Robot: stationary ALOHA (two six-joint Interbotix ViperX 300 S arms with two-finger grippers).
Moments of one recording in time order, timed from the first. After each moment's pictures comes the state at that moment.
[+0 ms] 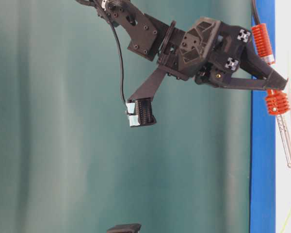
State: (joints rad) left arm 0.09 -0.27 0.97 0.00 0.05 -0.14; right arm -0.19 0.09 0.49 0.06 0.45 0.03
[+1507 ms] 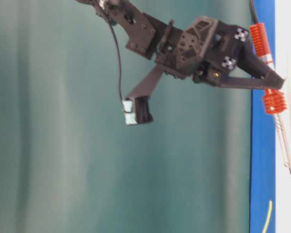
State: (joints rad) left arm 0.06 -0.48 1.01 0.00 0.19 -0.14; right arm -0.19 0.05 0.51 0.05 0.46 0.04
